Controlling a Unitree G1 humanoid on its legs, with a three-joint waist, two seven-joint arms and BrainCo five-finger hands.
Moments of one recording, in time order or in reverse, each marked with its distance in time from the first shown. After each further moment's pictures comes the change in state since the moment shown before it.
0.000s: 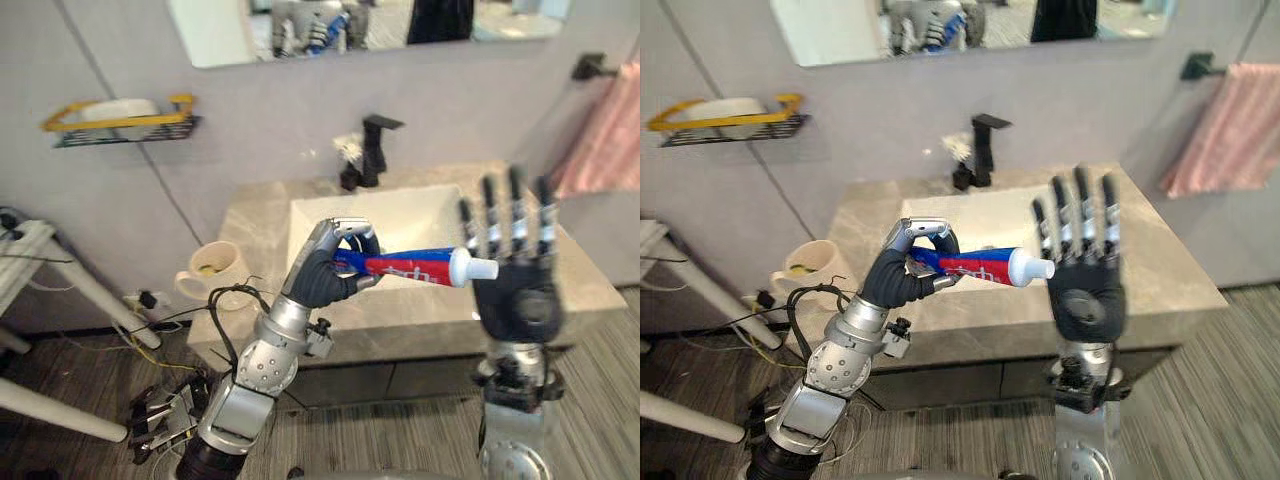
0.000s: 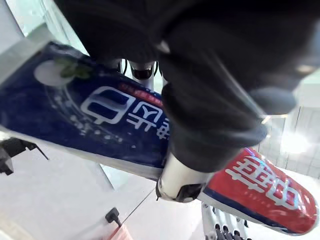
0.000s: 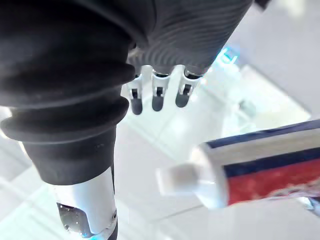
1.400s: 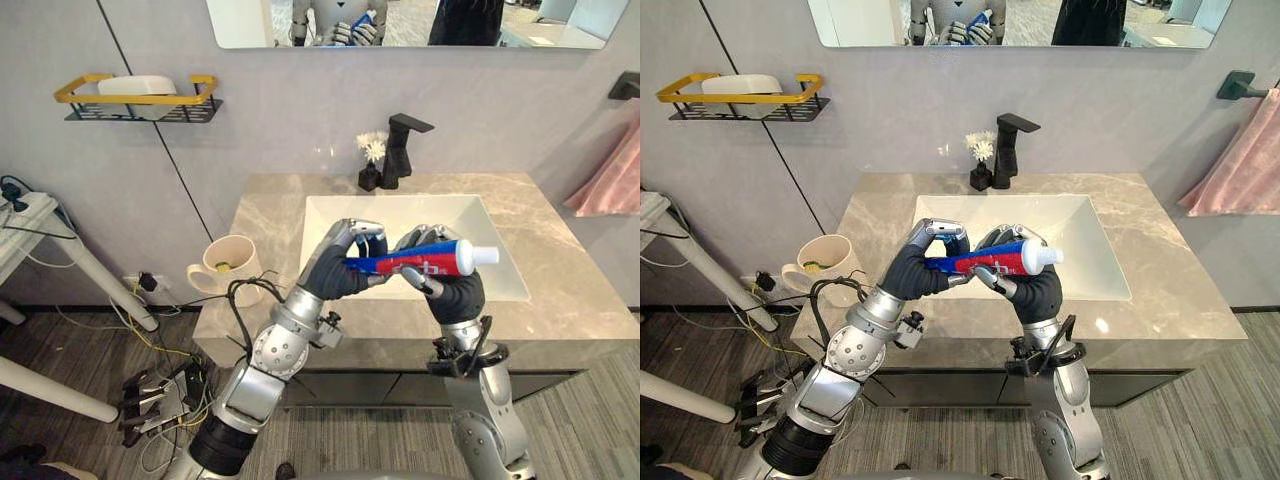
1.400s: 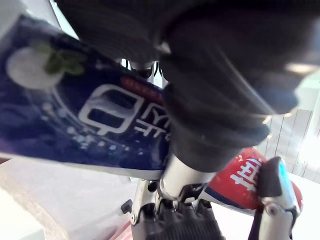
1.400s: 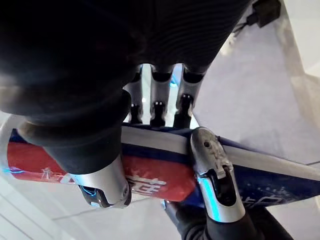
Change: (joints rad) left arm -0.081 -0.025 -0.040 0.148 -0.016 -0.016 -0.030; right arm -0.136 -0.009 0.088 0.250 -0.355 0.040 -0.077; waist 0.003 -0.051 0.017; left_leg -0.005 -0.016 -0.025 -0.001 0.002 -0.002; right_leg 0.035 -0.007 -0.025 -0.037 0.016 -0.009
